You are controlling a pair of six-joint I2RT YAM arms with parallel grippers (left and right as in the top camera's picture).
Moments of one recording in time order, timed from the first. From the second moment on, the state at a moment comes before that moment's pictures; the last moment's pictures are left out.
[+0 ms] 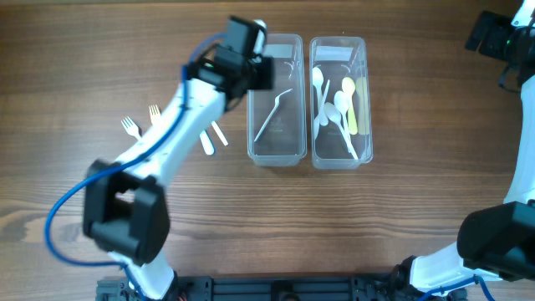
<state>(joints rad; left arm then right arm) -0.40 1.85 1.57 -0.58 0.09 -0.37 -0.33 1.74 1.78 -0.83 0.06 0.00</state>
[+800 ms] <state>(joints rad) -0.13 2.00 1.49 -0.88 0.06 -0.44 -0.33 1.74 1.78 -0.83 0.06 0.00</state>
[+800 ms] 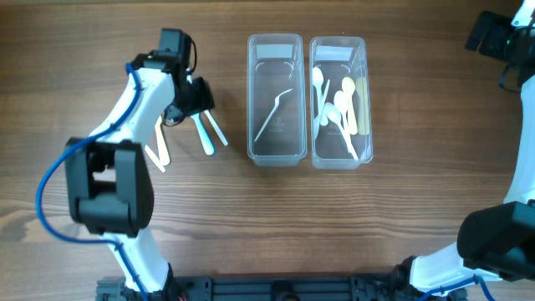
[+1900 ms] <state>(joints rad) -0.13 2.05 1.41 -0.78 0.01 -0.47 -0.33 1.74 1.78 -0.83 0.06 0.00</state>
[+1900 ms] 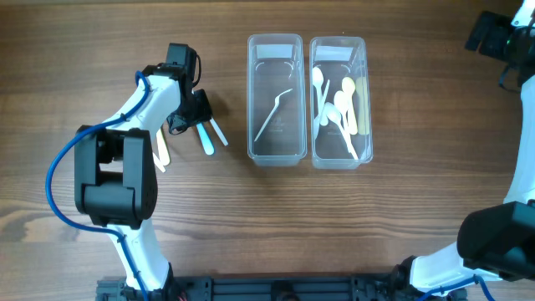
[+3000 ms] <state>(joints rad) -0.13 2.07 1.42 -0.81 -0.03 -0.47 -0.33 1.74 1.78 -0.83 0.06 0.00</state>
